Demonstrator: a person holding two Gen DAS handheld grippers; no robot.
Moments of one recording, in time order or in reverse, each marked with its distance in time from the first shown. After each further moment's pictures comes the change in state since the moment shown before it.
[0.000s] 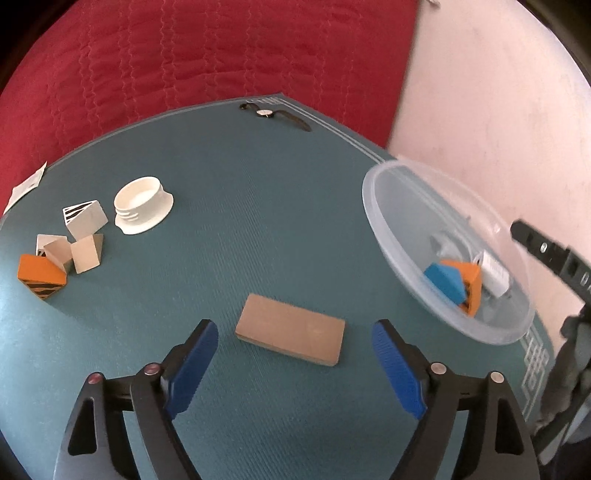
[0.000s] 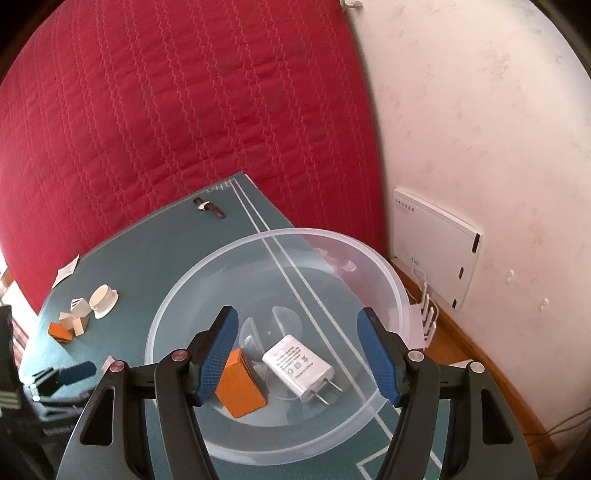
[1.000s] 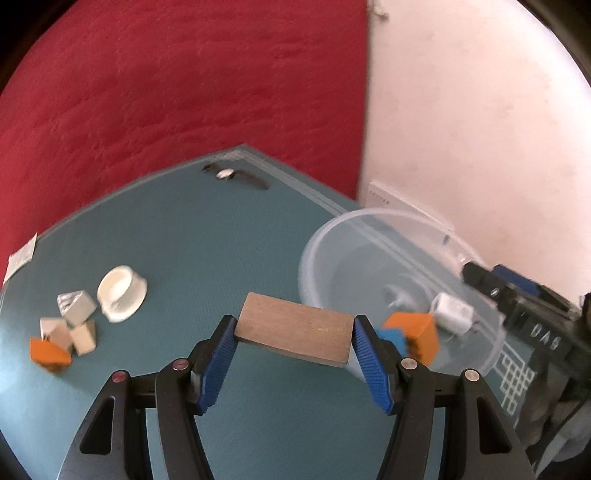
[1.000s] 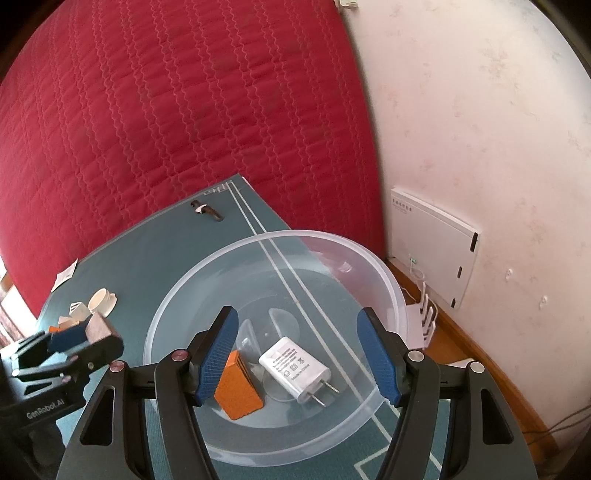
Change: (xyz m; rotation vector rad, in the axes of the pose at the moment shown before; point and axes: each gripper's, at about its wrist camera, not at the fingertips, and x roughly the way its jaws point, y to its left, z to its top) left arm -0.027 -0.049 0.036 0.144 -0.146 -0.018; right arm 0.004 -0.004 0.000 0.012 -0.004 -0.002
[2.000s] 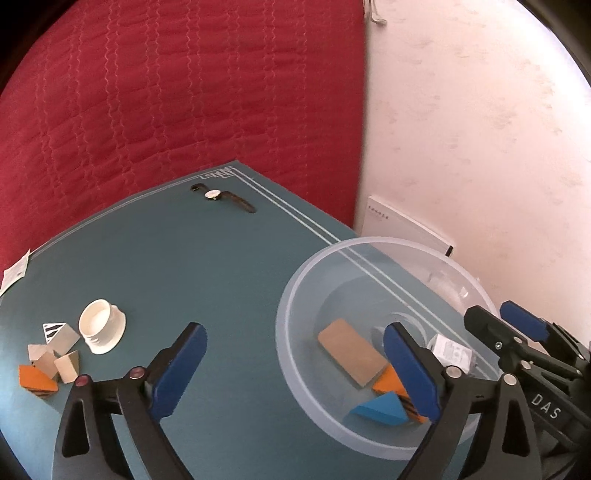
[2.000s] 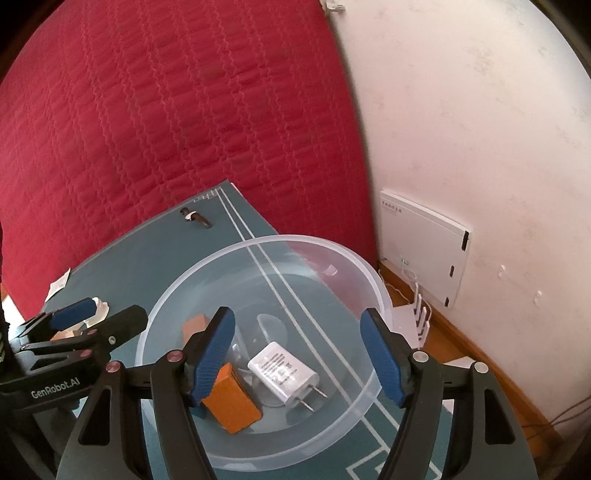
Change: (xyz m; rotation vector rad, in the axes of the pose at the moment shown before) left arm 0.019 -0.007 0.026 -0.017 -0.038 0.019; right arm 0.003 -0.005 0.003 0.022 -0.019 -0.026
